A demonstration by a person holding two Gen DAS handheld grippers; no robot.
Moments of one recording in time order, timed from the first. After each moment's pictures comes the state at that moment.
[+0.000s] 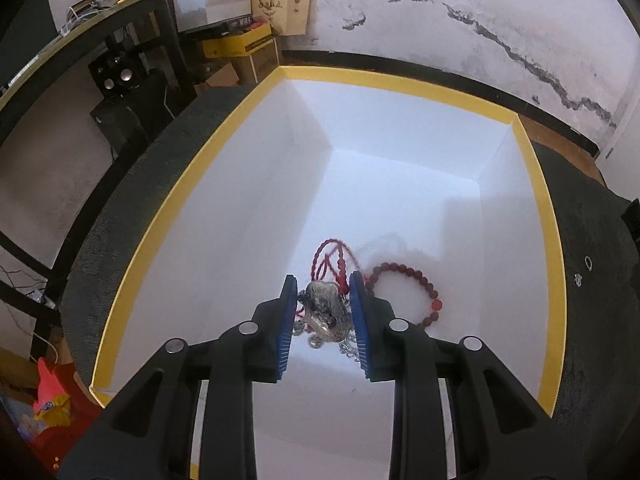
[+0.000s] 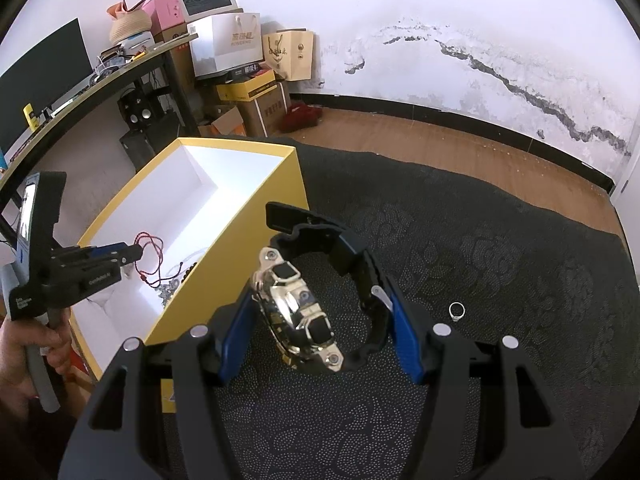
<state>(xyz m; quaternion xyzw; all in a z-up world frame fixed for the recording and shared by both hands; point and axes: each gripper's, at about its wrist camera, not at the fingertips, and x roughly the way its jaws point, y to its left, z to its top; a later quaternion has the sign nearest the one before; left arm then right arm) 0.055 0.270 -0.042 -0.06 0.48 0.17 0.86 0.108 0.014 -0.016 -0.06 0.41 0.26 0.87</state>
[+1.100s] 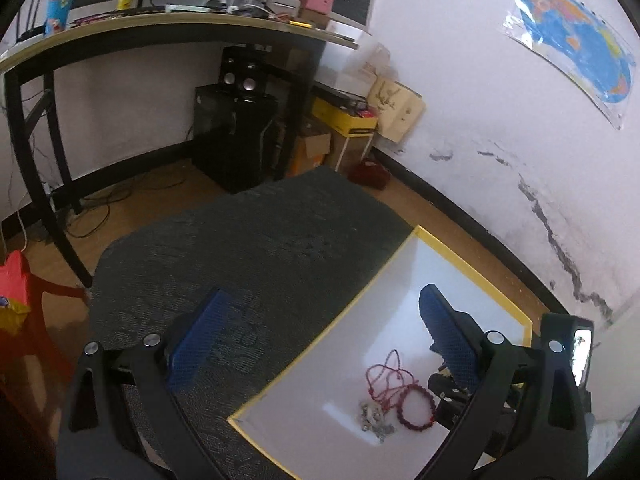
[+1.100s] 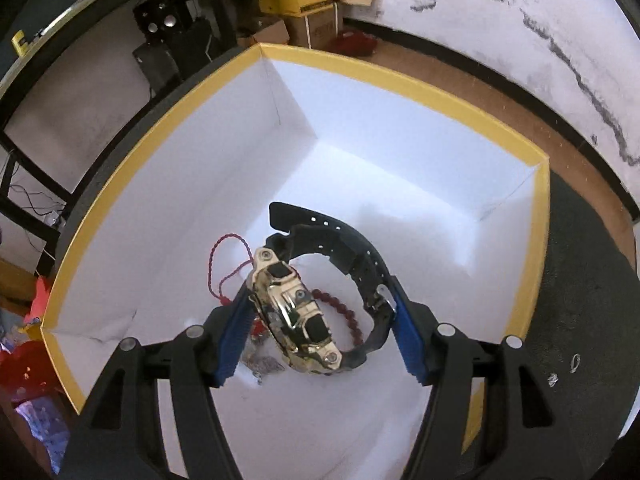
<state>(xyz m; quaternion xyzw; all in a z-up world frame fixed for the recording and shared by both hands) -0.033 0.374 0.032 -0.26 0.28 0.31 0.87 0.144 0.228 -0.063 -0.16 0.53 0.28 0.78</state>
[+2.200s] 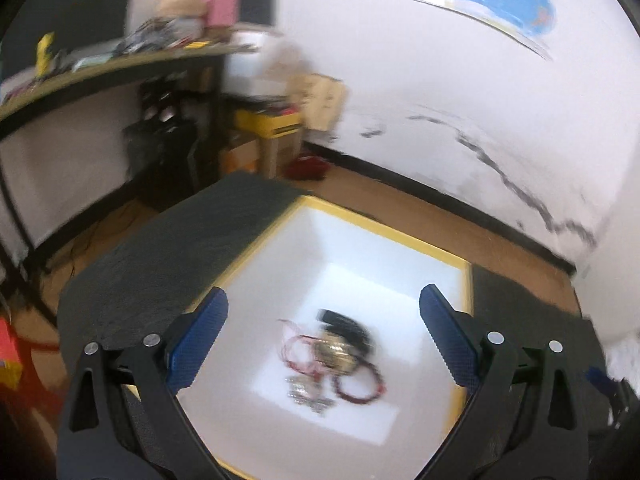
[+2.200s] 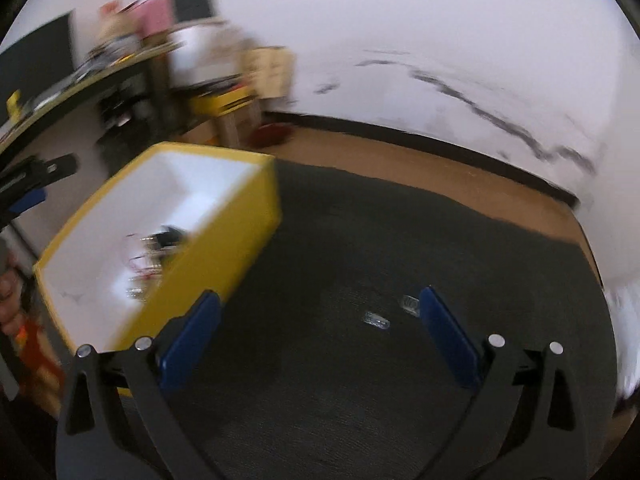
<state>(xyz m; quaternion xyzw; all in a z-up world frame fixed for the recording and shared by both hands) 0.005 0.255 0.045 -0.14 0.29 0.19 0.93 0.092 -0.051 0.016 -0.07 0.37 0.18 0.91</state>
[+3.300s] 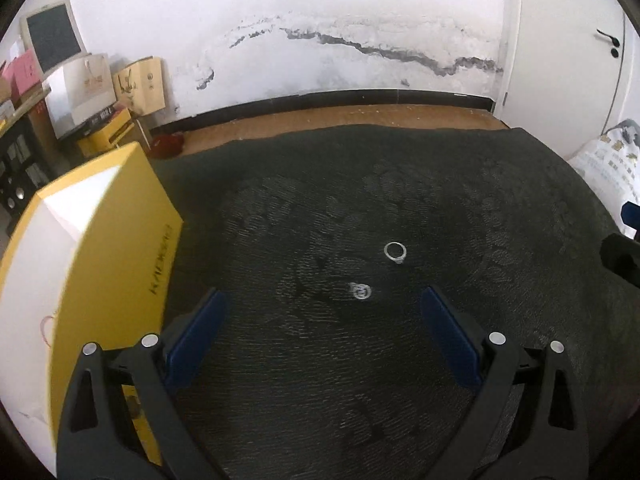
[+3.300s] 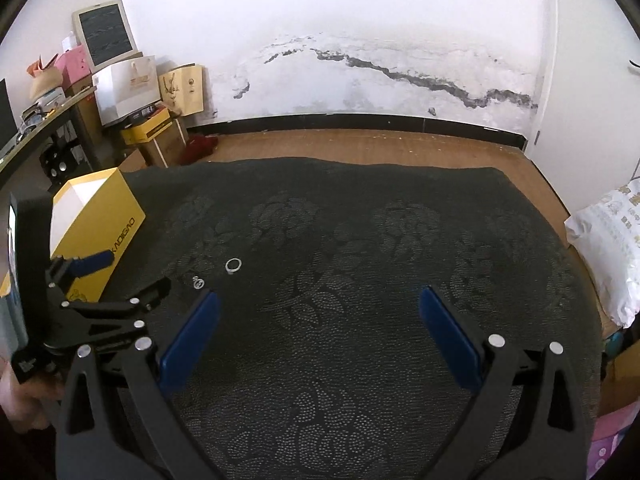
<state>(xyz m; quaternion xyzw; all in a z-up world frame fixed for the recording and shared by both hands) 0.108 0.010 -0.072 0.04 0.42 -0.01 0.91 0.107 -0.213 -0.022 -0.01 0.39 0.11 0.92</state>
